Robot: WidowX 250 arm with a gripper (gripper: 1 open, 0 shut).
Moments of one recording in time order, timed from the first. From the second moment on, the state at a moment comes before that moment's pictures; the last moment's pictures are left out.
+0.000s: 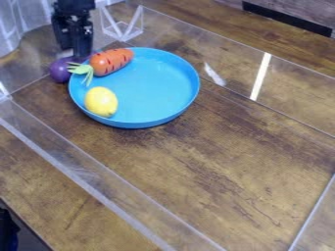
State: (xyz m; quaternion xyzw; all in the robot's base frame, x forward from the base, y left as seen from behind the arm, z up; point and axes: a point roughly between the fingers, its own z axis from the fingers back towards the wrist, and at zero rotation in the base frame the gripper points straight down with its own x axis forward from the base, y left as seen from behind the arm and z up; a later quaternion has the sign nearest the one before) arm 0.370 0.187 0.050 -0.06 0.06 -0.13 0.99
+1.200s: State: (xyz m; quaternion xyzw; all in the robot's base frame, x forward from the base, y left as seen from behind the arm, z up) arm 0.398 0.186 0.053 -0.07 0.07 -0.14 0.98
